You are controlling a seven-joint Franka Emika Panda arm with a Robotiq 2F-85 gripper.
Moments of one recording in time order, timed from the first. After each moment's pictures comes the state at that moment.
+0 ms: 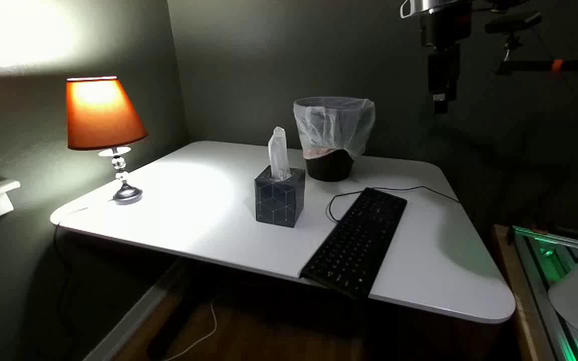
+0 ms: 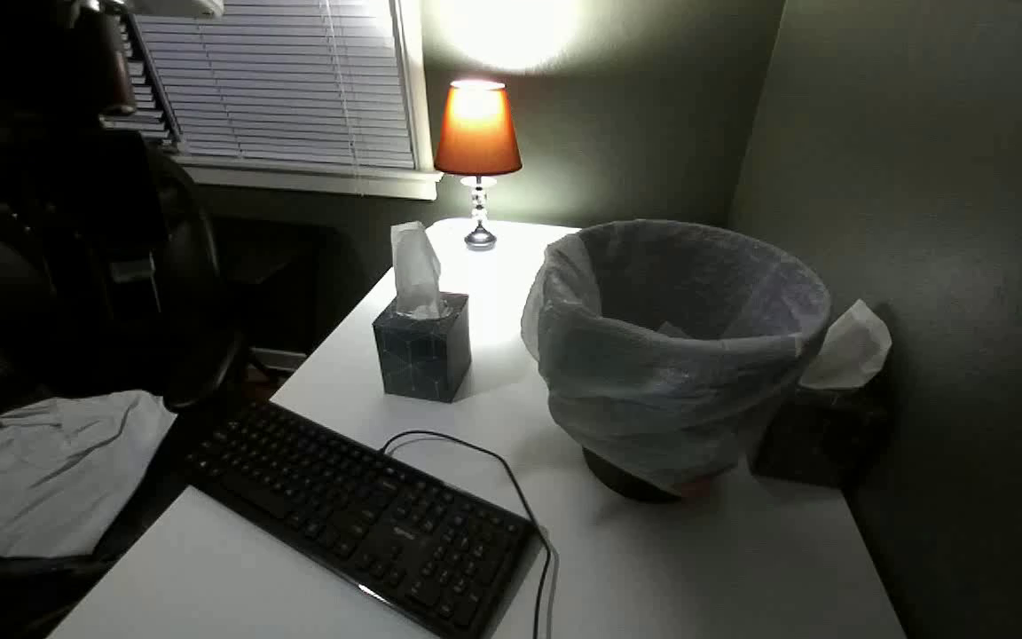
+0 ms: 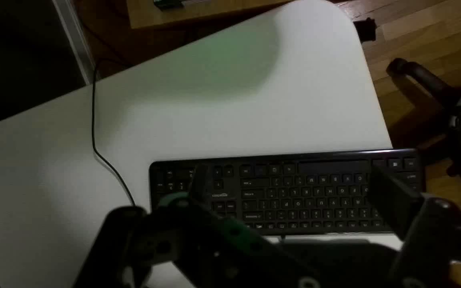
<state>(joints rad) -0.14 -0.61 -0.04 -2.52 -0.16 1.72 0.01</state>
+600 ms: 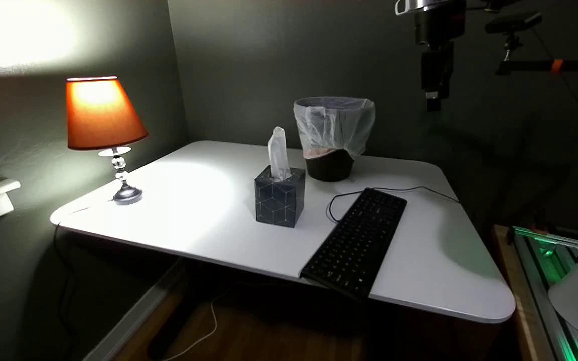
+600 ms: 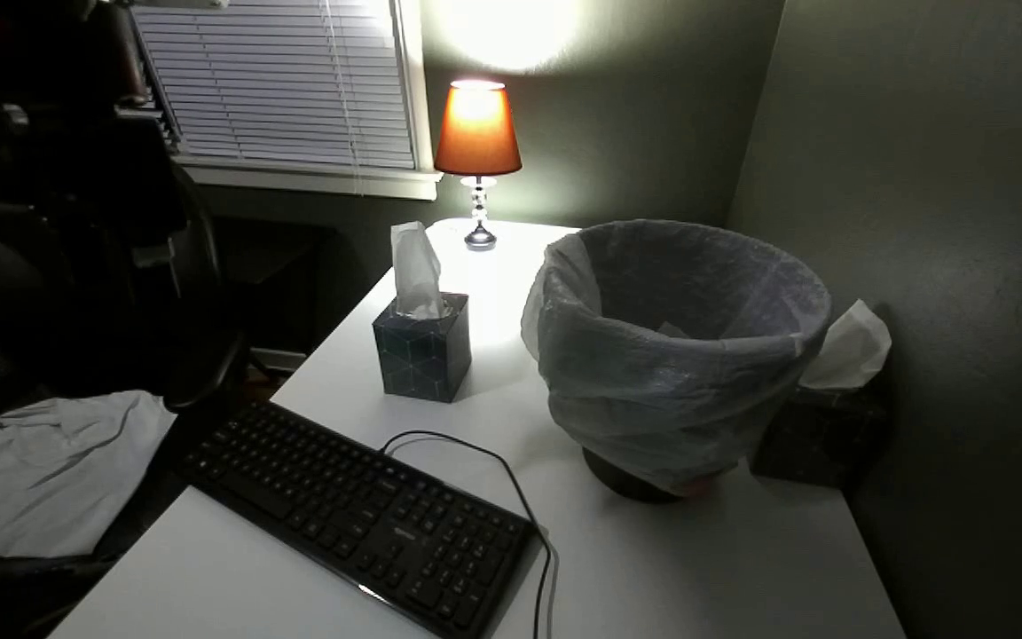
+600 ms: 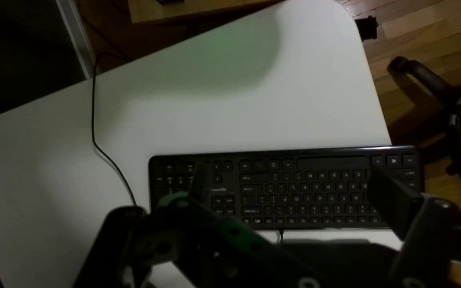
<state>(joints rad) -0.12 -0.59 -0.04 -2.51 -0.17 1.75 0.01</state>
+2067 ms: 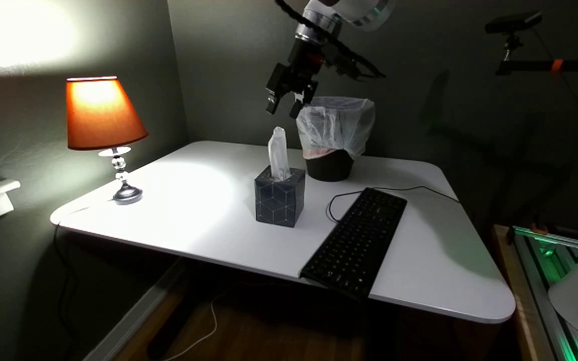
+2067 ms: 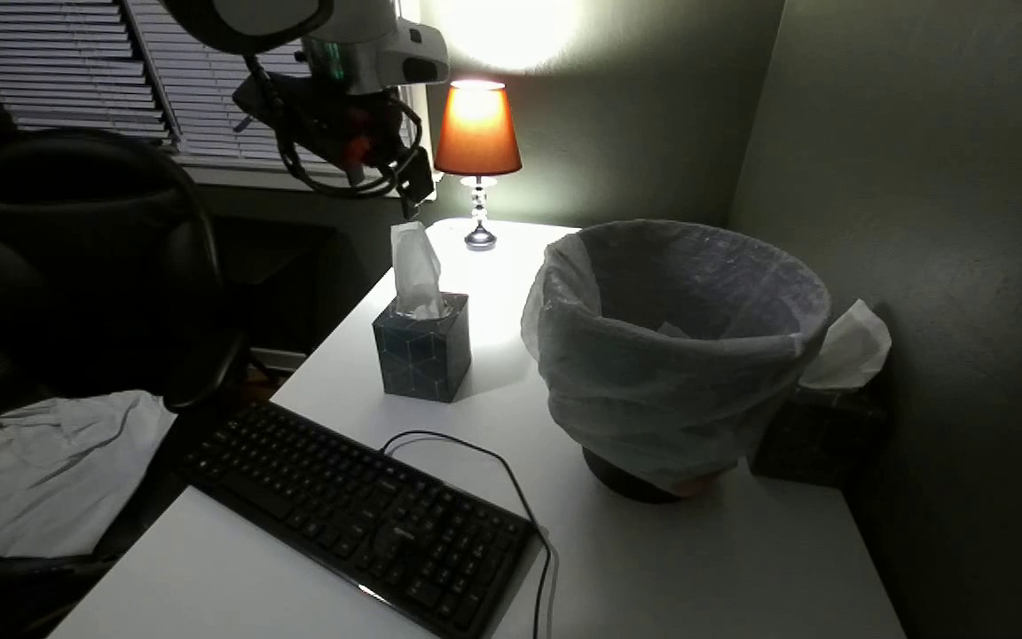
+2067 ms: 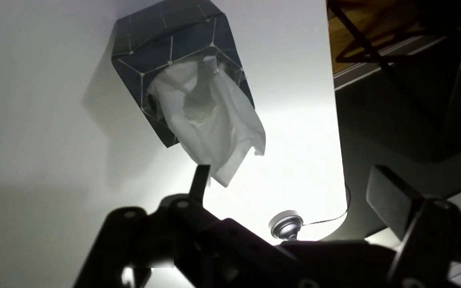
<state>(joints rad) -0.05 0.07 -0.08 -2.09 0.44 2.46 -0.28</state>
